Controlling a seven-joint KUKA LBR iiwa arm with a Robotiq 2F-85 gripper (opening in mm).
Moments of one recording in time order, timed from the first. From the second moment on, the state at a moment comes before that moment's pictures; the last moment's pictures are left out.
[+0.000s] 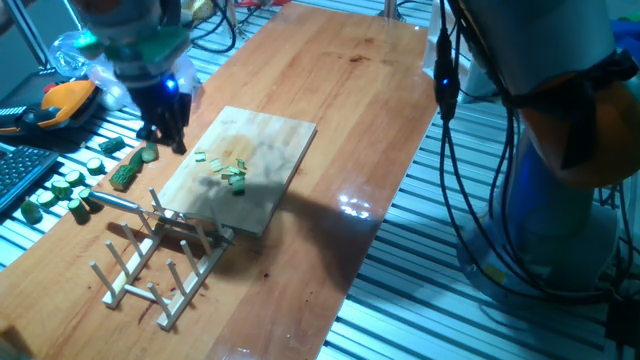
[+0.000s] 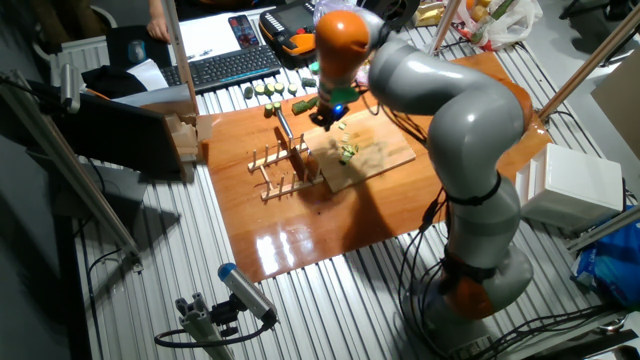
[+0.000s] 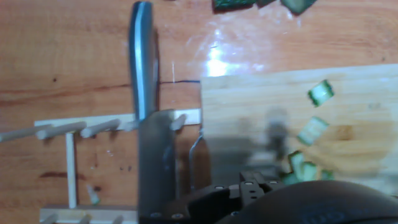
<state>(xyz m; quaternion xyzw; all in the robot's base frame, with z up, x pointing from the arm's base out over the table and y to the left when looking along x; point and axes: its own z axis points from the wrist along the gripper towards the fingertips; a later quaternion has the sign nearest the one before) 0.599 0.149 0.186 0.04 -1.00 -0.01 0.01</state>
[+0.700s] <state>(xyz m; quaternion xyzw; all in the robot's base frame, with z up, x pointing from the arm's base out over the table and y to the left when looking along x) 0.606 0.094 0.194 0.05 -1.00 -0.02 0.00</state>
